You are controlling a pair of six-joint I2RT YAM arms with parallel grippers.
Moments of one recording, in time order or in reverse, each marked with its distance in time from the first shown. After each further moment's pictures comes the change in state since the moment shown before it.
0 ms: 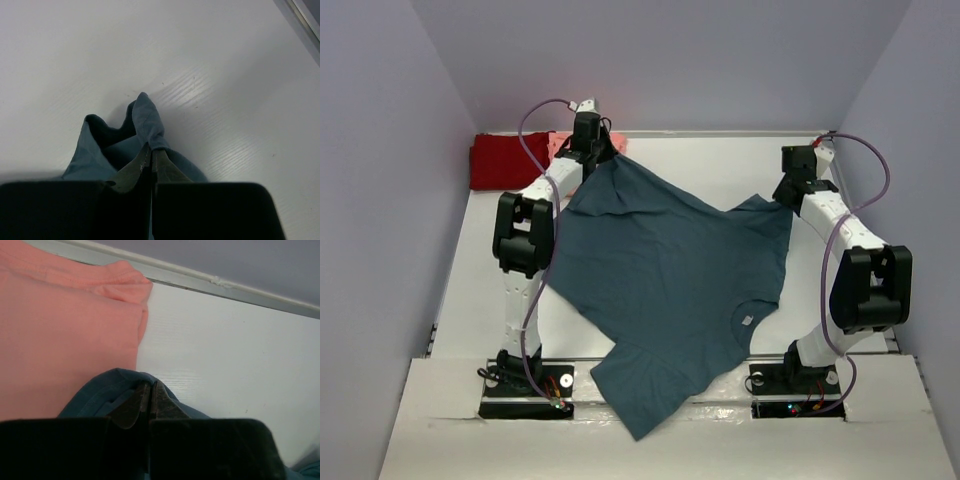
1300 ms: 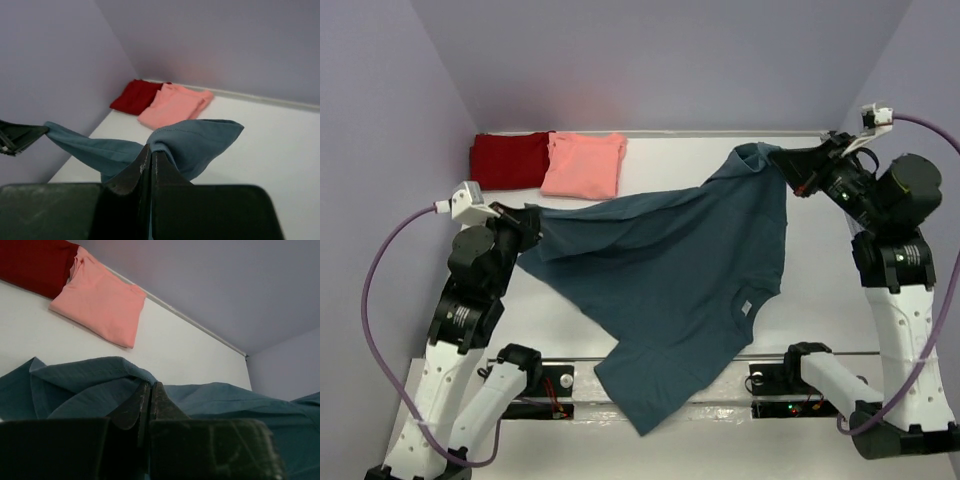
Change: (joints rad) left arm -0.014 -1.553 -0.894 -0.339 -0.199 -0.186; right arm 0.001 -0.664 0.115 0.078 -1.006 -0.100
